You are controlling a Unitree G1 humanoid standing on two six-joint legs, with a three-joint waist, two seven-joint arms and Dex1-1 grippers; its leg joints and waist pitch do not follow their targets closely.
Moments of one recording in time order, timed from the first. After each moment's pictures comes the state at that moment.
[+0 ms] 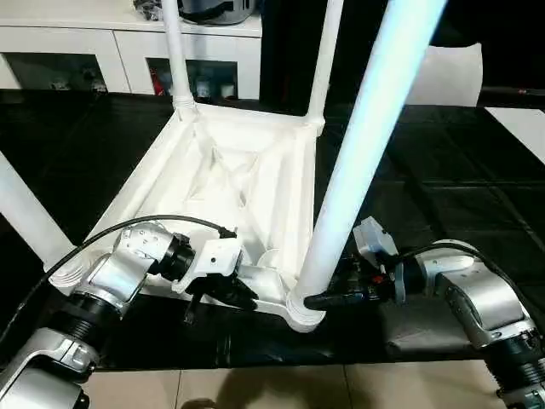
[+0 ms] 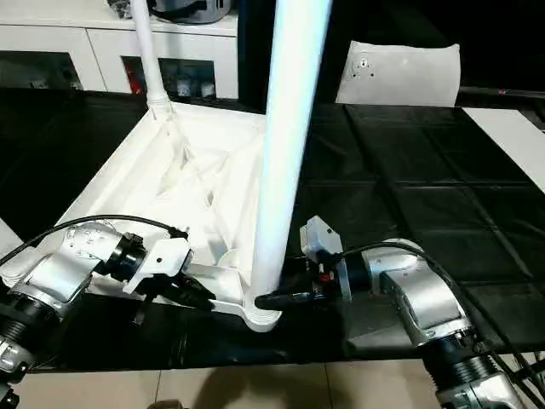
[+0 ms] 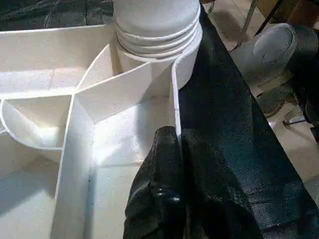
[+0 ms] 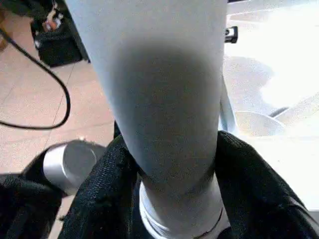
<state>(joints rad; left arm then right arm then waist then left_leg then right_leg) -0.51 0.53 -0.39 0.44 -0.03 -0.09 -1.50 -0.31 -0.49 0.24 0.10 0.33 0.32 1.34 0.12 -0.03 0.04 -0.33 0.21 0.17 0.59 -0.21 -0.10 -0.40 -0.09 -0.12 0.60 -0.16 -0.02</state>
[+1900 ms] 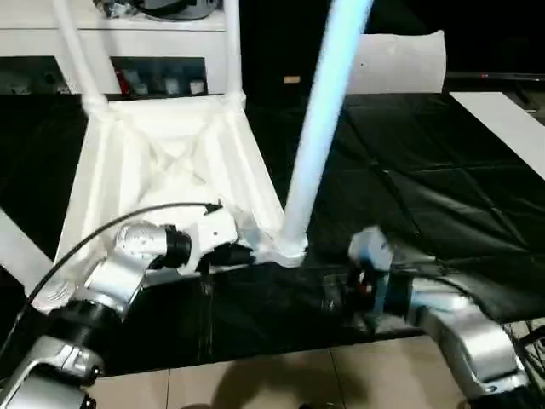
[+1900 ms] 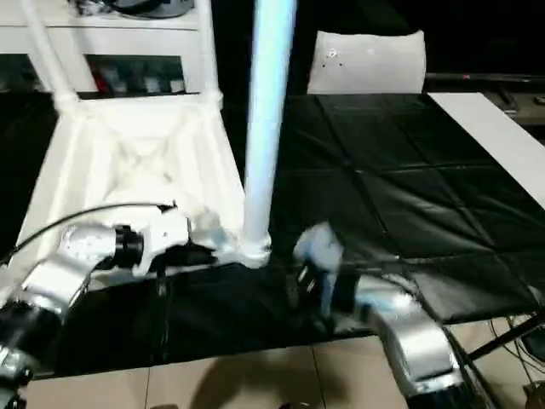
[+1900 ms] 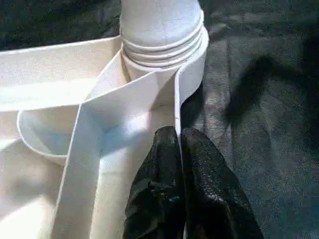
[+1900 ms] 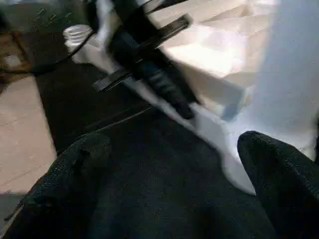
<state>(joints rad) -0.48 0.48 -0.27 0.41 0.02 0.11 -1.11 -0.11 -0.37 0.20 -0.10 0.27 0.34 0.97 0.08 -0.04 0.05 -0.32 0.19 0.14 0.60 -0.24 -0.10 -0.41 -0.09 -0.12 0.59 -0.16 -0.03</state>
